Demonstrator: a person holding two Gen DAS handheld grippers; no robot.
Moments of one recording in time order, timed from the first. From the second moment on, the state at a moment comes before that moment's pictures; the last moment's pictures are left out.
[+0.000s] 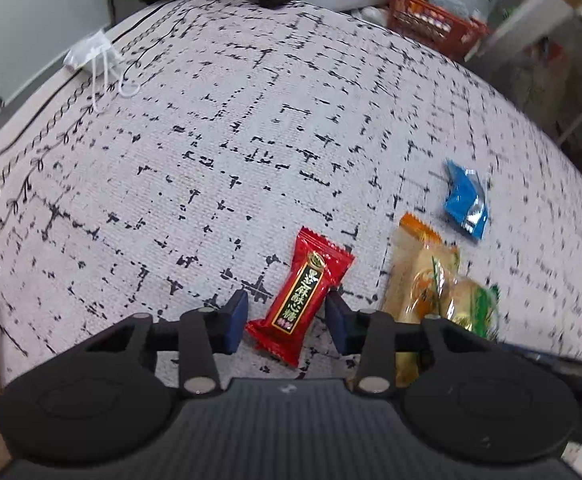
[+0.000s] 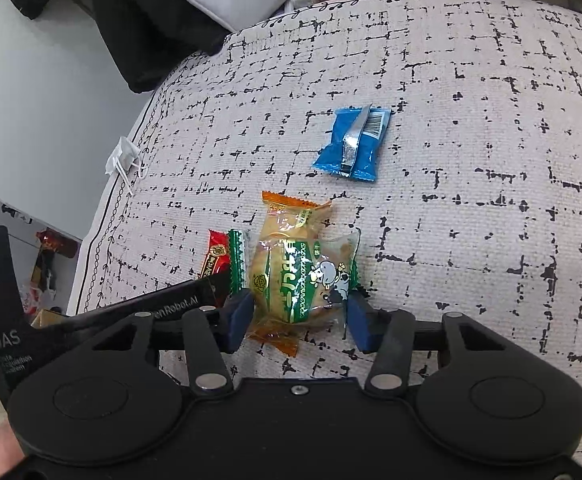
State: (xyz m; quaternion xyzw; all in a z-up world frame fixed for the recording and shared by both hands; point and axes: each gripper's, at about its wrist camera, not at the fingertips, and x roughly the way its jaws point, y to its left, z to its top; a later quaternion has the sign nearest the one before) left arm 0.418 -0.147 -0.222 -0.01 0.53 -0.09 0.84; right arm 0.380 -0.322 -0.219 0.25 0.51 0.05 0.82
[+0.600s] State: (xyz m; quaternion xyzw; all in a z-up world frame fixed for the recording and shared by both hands) left arm 0.383 -0.119 -0.166 -0.04 0.51 -0.07 0.86; right arm 0.365 -0.313 -0.186 0.25 0.47 0.08 0.84
